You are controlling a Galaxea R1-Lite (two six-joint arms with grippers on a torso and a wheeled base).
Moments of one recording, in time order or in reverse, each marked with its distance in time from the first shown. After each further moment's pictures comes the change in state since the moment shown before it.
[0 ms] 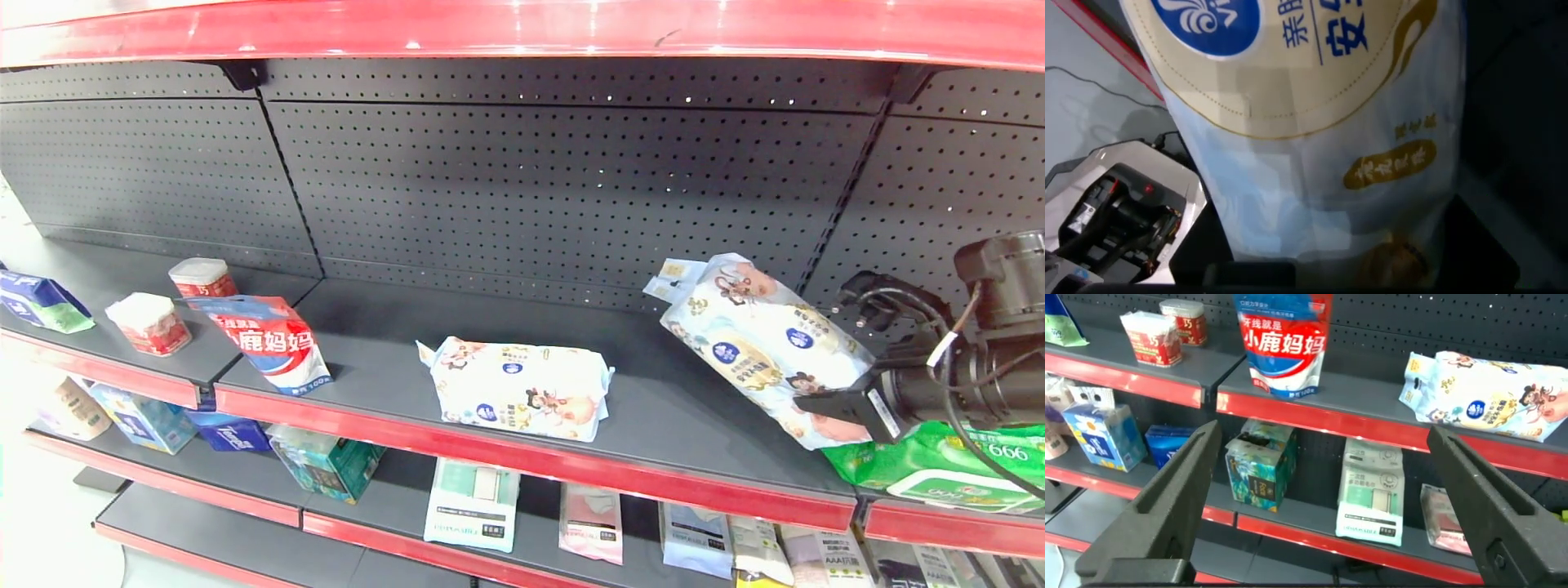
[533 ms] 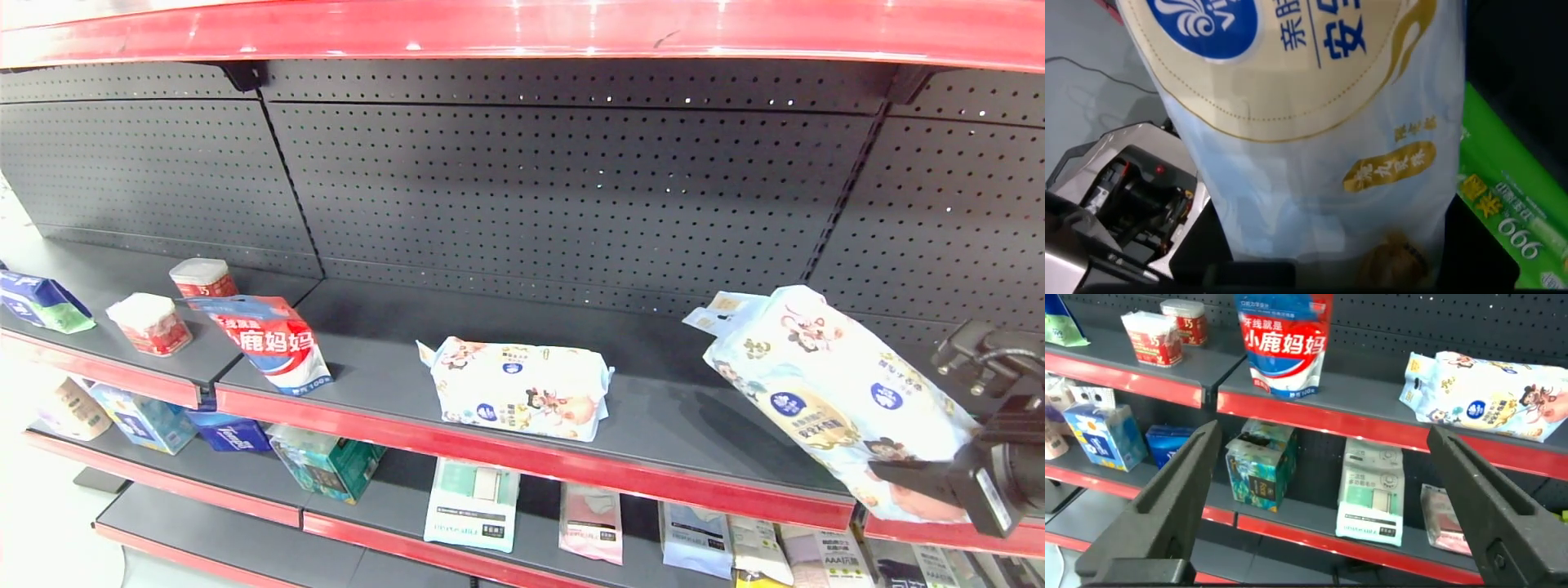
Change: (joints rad) left arm 0.000 0.000 0.000 0.000 0.000 0.000; right arm -0.050 -0.288 0.185 0.102 -0.001 0.005
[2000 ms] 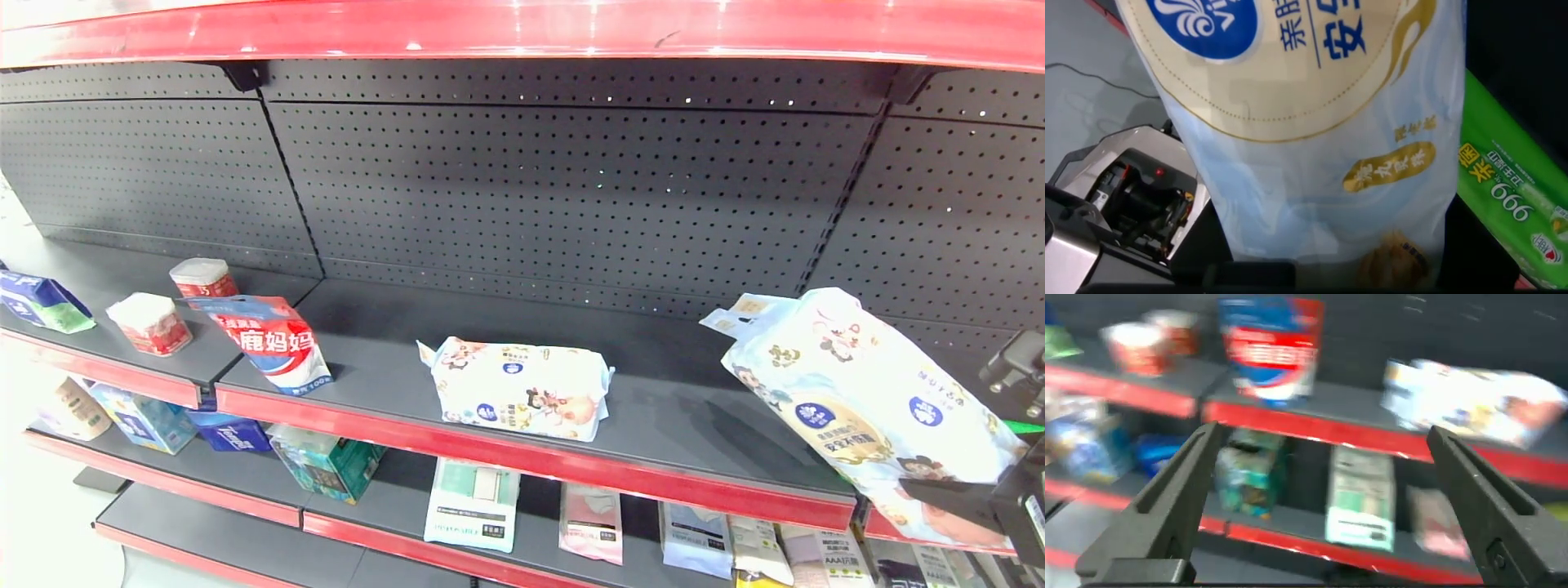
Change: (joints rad) left arm 0.002 0.002 -0.024 -0.002 0.005 -0.015; right arm -0.008 -0.130 0.015 0.088 -0.004 0.007
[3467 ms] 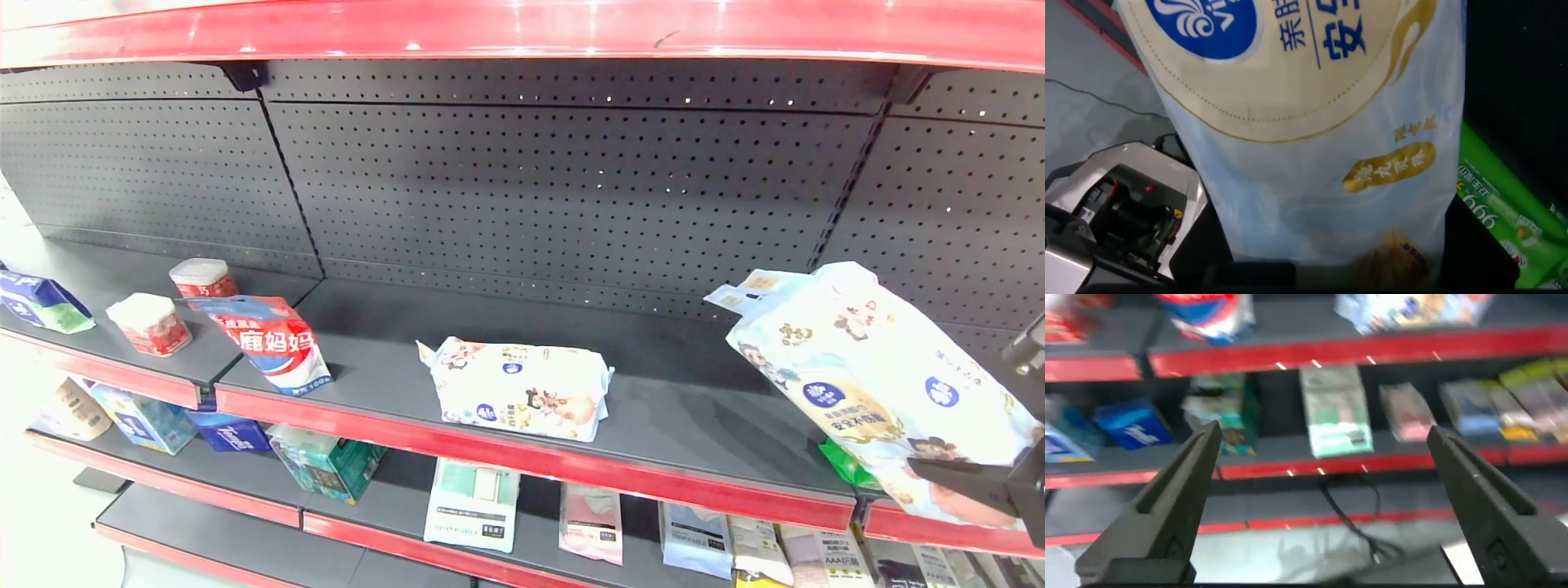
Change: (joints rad) left arm -0.247 0.092 -0.283 0.461 0.003 0.131; right arm 0.004 -0.024 -0.040 -0.001 0.003 -0.012
